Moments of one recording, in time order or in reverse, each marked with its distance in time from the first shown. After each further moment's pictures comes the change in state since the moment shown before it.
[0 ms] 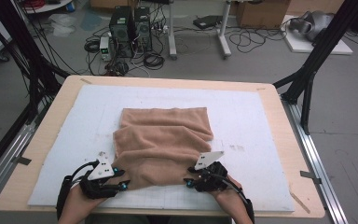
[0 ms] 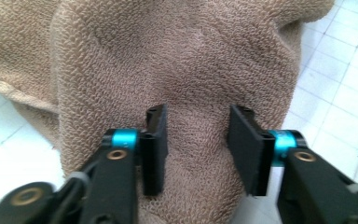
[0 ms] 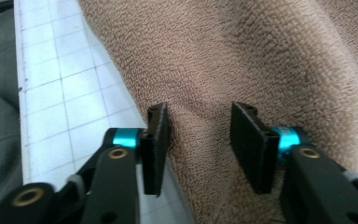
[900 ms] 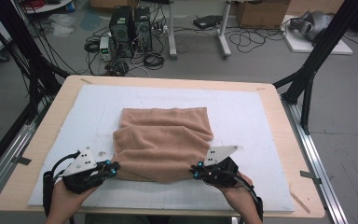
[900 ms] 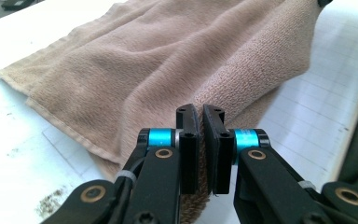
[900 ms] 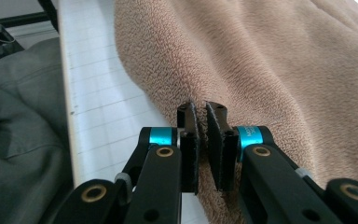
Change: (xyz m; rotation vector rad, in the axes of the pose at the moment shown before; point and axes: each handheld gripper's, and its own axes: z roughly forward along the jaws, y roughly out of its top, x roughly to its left) left arm 0.011 0.031 -0.046 -0.147 0.048 -0.011; right arm 0.003 0.025 -0.049 -0.063 -0.007 -0.056
